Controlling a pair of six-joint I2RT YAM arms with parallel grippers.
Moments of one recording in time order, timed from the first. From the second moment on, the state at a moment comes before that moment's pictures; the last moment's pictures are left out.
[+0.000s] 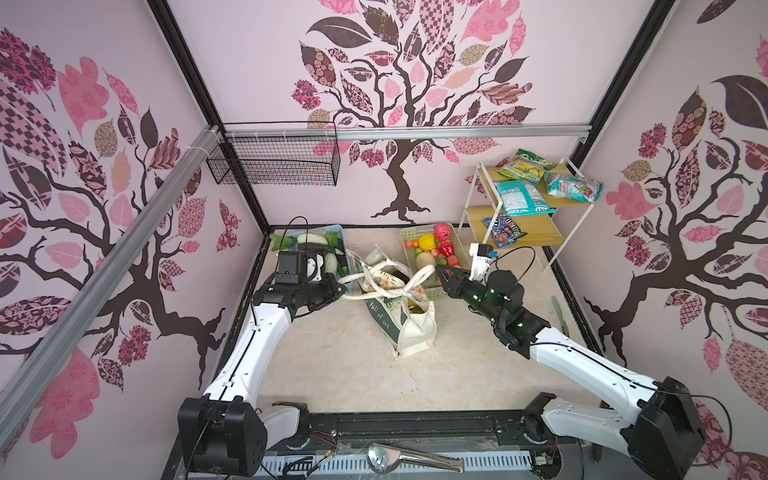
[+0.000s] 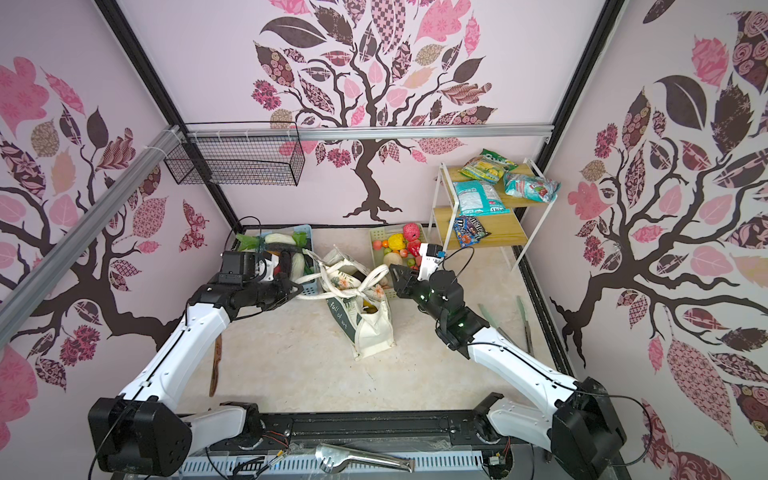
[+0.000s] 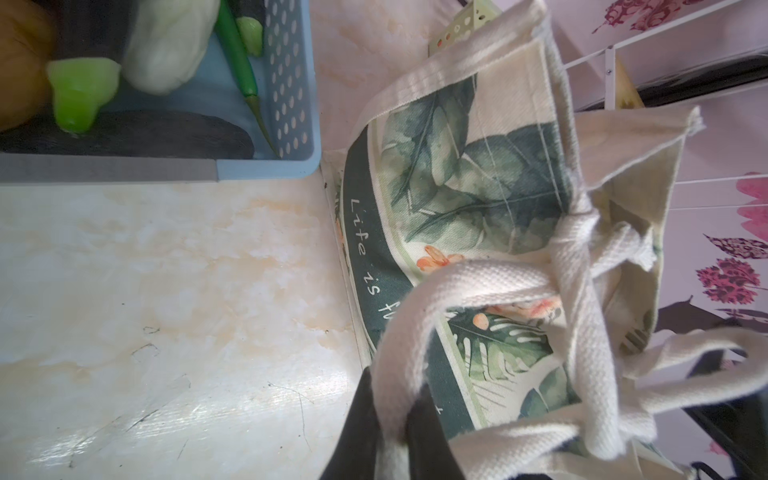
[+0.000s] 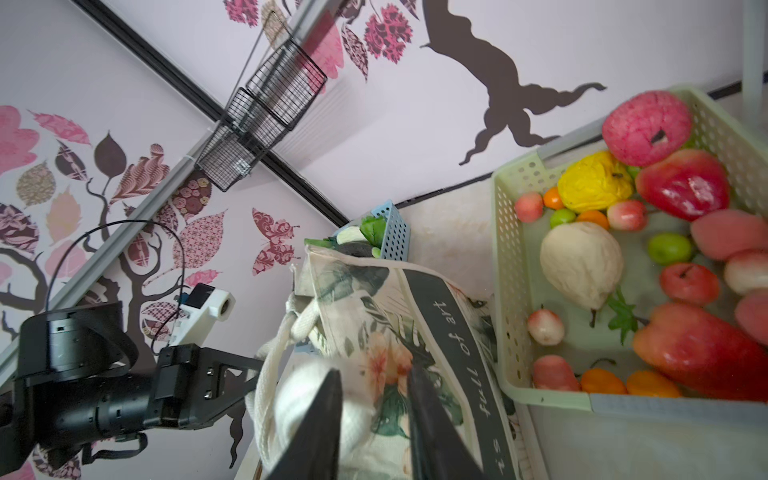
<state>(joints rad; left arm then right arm) -0.09 1.22 1.05 -0.70 0.43 -0.53 0.59 1.13 0.76 0.30 -0.06 0.69</state>
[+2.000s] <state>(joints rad) -0.10 1.22 1.09 -0.73 0.41 -0.53 0.76 1.19 0.88 0.07 -0.12 0.86</state>
